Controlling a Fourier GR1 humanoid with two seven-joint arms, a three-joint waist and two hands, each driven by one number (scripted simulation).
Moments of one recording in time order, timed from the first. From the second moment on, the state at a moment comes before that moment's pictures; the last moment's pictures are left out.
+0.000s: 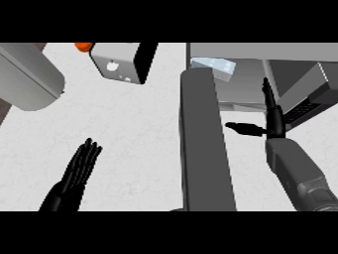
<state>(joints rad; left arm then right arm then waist) 0.29 0.16 -0.26 -1.77 0.09 -0.08 -0.40 -0.75 -0.19 -0.32 -0.14 0.13 -0.33 -0.93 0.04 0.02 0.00</state>
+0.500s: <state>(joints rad) 0.26 0.13 -0.28 -1.76 0.06 -0.07 -0.38 -0.59 -0.15 -0.32 -0.18 0.10 -0.15 -1.03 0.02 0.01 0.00</state>
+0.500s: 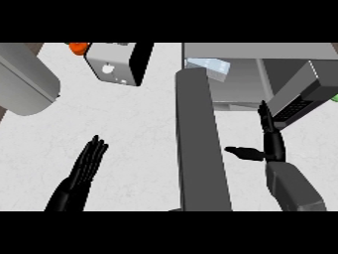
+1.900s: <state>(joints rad) 0.03 0.11 -0.51 -1.43 -0.23 -0.15 -0.31 0.07 -0.17 -0.22 -1.05 -0.12 0.26 -0.87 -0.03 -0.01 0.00</state>
